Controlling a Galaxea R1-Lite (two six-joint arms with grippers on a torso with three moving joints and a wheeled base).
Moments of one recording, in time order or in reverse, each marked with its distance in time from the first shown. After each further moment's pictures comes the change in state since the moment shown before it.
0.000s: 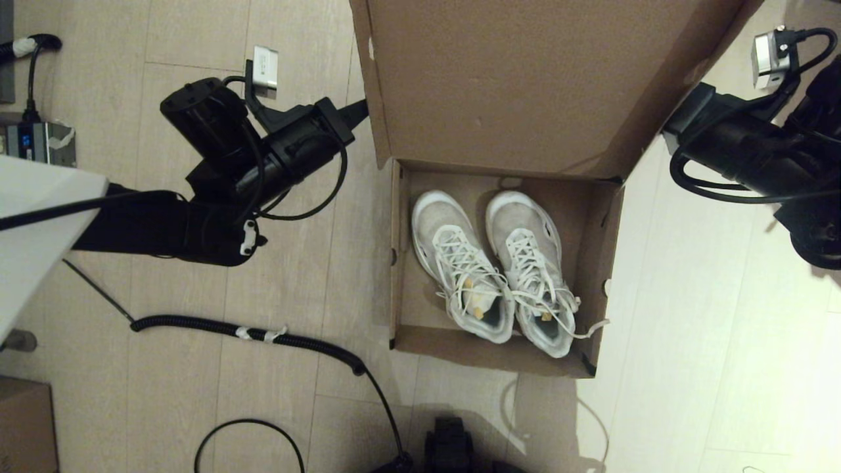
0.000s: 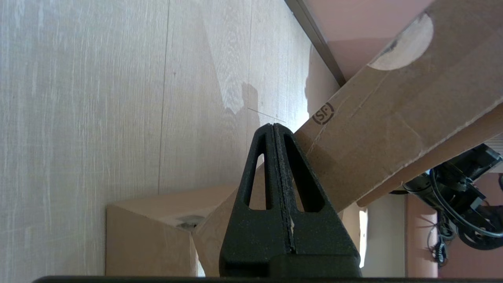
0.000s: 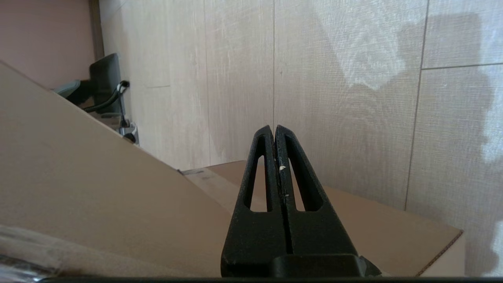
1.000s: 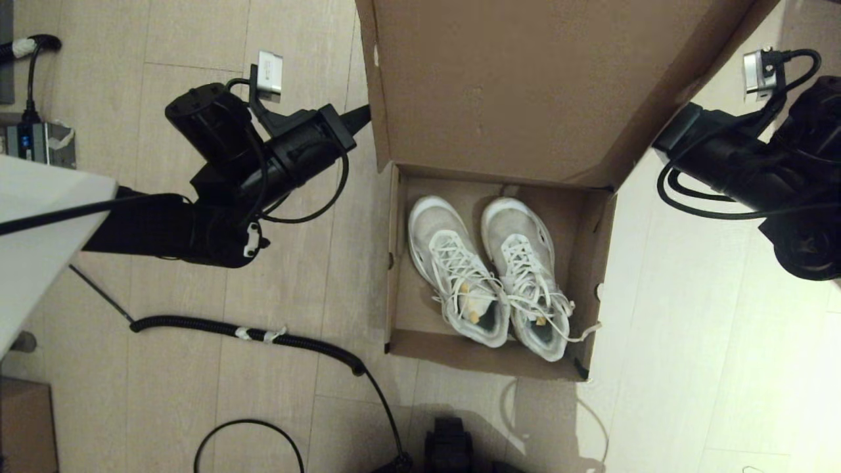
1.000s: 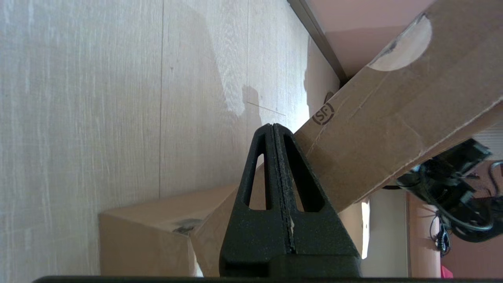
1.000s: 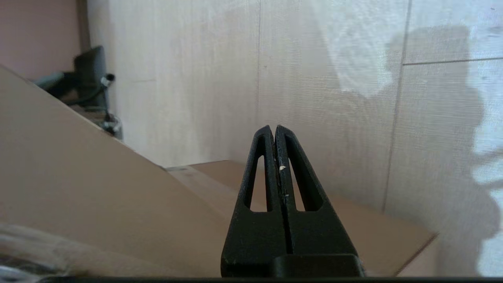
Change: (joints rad) left arm 0.003 0.010 -0.005 -0.014 -0.033 0.018; right arm -0.008 0.049 0.031 -0.067 -0.001 -0.055
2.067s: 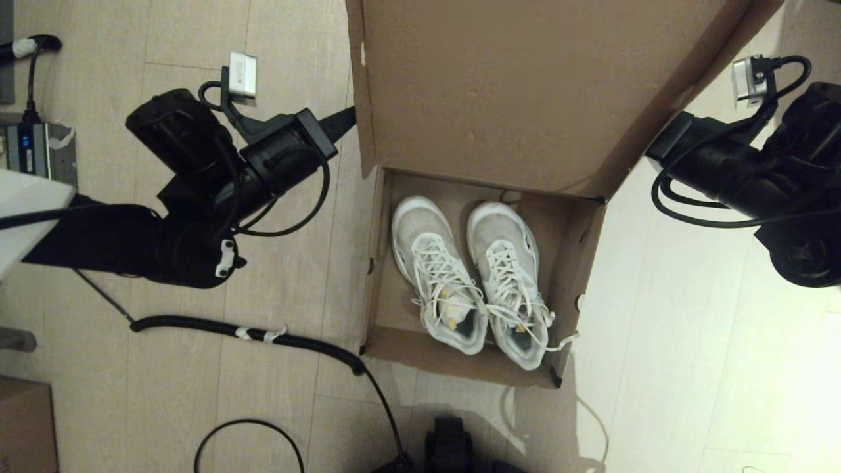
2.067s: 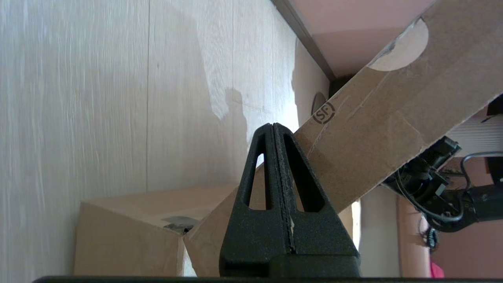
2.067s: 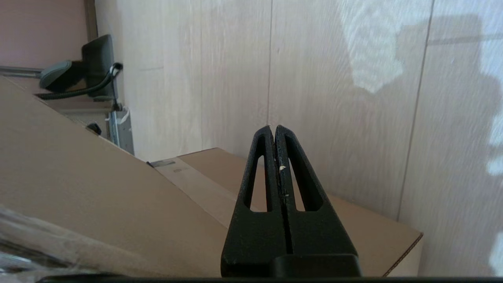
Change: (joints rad) left arm 0.000 -0.098 0.219 -0.106 -0.028 0.000; right arm 0.037 -0.018 0.040 -0.004 0.017 -0.002
